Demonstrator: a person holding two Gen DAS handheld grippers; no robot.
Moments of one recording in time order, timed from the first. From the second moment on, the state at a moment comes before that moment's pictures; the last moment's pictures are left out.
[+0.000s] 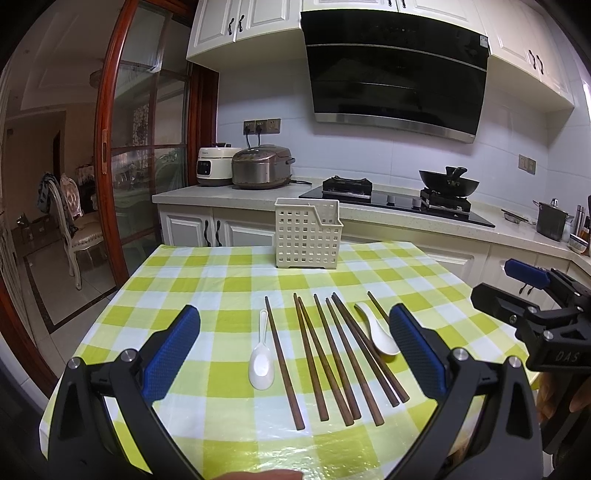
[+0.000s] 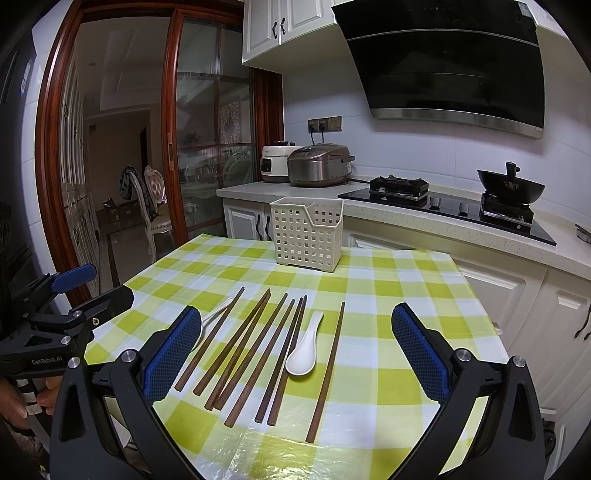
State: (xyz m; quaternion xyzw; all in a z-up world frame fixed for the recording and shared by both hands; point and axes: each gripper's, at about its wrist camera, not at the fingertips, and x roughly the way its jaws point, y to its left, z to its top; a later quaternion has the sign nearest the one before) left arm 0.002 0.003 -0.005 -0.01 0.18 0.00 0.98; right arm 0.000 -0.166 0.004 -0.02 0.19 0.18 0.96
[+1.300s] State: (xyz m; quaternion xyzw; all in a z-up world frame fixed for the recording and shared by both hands) left arm 0.036 0.033 -0.031 -0.05 0.23 0.03 0.97; right arm 0.045 -0.177 -0.039 0.00 0.25 0.16 0.96
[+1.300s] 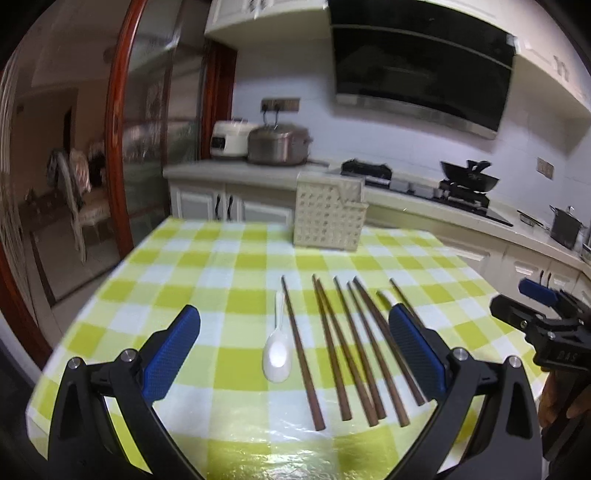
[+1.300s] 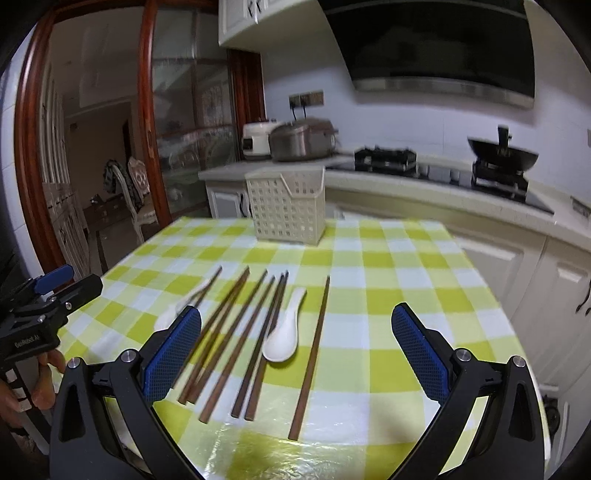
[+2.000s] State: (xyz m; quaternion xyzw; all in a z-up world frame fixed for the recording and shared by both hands) left arm 0.183 0.070 -0.099 -0.04 0.45 0.03 0.89; right arm 0.180 -0.133 -0.091 0.01 0.42 0.13 0.90
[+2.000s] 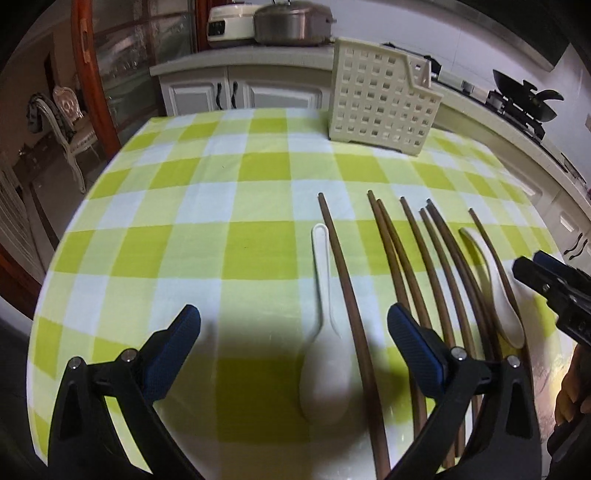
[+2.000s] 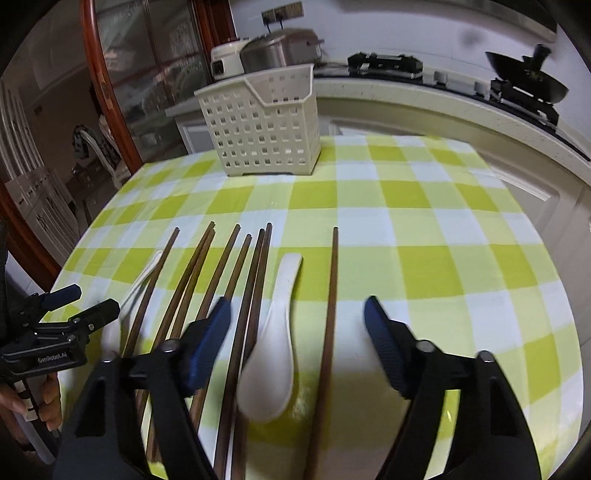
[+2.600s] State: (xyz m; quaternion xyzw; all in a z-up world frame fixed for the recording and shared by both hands) left arm 0.221 0.066 -0.112 -0.04 0.49 -0.02 0.87; right arm 0.228 -0.101 -0.118 -0.04 0.49 0.13 0.86
